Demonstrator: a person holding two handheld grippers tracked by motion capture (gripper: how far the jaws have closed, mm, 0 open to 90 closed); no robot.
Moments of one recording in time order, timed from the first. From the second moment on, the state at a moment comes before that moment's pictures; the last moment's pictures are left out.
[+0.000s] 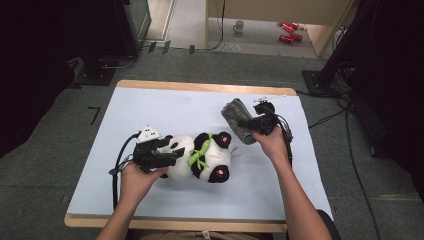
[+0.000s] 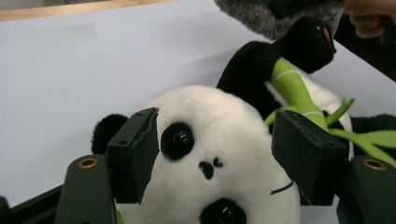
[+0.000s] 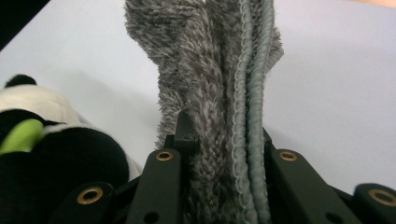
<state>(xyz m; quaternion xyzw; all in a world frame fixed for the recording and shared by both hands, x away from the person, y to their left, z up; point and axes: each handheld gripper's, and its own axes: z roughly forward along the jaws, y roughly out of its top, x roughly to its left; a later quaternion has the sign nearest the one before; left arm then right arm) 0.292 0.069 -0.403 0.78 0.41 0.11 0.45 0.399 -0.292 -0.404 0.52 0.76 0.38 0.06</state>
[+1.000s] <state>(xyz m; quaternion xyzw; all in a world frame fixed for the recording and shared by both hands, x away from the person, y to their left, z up) 0.277 0.072 -0.433 0.77 0.42 0.13 0.46 0.359 -0.218 -0.328 0.42 0.80 0.43 0.05</state>
